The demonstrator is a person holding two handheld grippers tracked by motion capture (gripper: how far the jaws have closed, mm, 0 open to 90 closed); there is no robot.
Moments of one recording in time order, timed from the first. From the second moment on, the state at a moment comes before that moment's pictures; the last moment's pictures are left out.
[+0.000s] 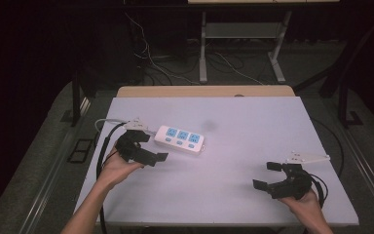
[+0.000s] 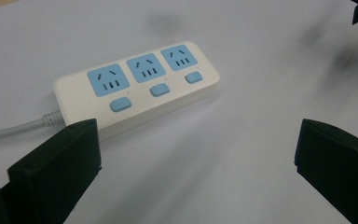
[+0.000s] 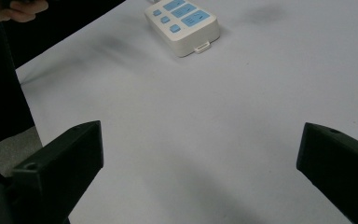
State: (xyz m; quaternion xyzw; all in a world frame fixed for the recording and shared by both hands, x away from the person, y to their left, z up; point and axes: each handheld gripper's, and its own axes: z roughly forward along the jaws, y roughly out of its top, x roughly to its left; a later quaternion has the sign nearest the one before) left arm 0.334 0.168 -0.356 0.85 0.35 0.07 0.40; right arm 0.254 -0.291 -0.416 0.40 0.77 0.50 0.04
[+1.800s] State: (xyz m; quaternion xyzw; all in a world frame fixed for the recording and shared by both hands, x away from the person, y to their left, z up) left arm 0.409 0.174 -0.376 0.83 0.41 0.09 0.37; right arm 0.254 -0.293 -0.418 0.40 0.77 0.49 0.05
